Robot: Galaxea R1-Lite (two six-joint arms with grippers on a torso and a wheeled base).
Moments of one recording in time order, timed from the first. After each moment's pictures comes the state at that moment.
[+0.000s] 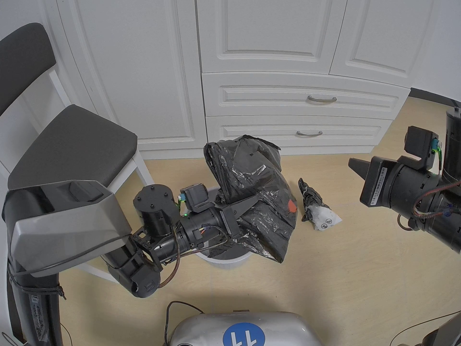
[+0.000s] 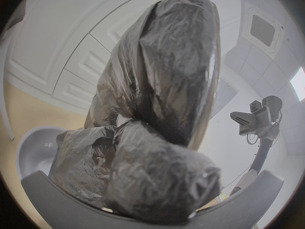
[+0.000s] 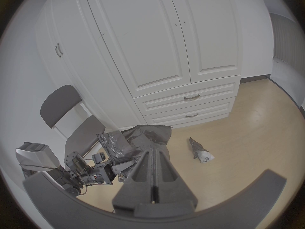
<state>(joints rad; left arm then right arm) -0.59 2.24 -0.78 -1.54 -0.42 -0.57 0.84 1.36 -0.86 -0.29 -0.55 0.37</state>
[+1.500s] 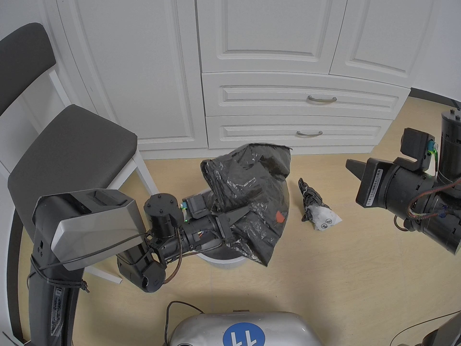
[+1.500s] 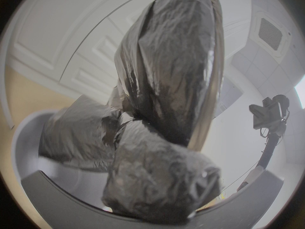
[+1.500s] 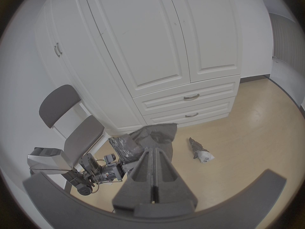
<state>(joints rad) -0.52 2.42 -0.90 -1.54 -0.49 -0.60 0.83 1.37 -0.85 -0.31 -0.55 0.37</state>
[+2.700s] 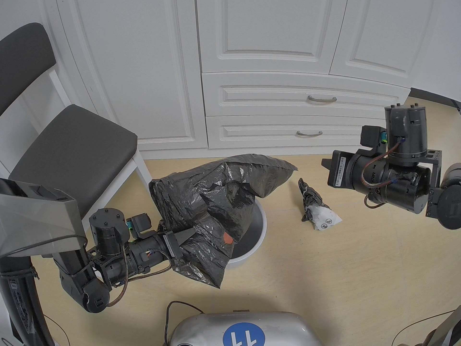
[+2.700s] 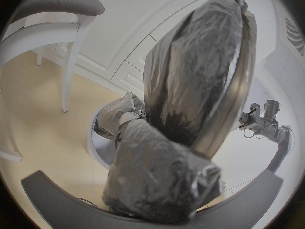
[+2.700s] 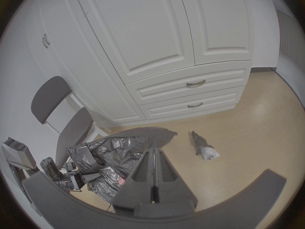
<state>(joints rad) -0.41 2.14 -0.38 -1.53 -0.33 -0.60 0.58 1.62 -0.97 -0.34 -0.24 0.34</state>
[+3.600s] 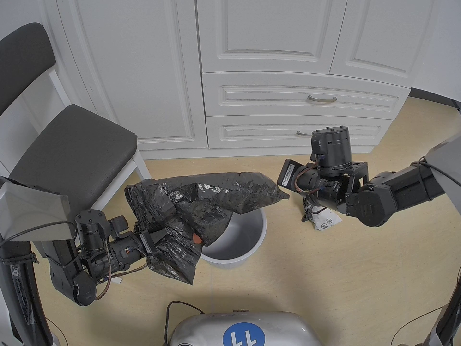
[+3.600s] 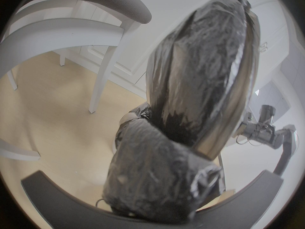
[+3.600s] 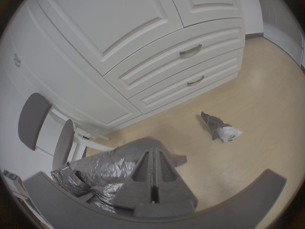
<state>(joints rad) -0.24 2.19 -0.34 -1.54 -0.35 -0.57 0.56 2.03 -1.19 -0.47 -0.24 0.62</state>
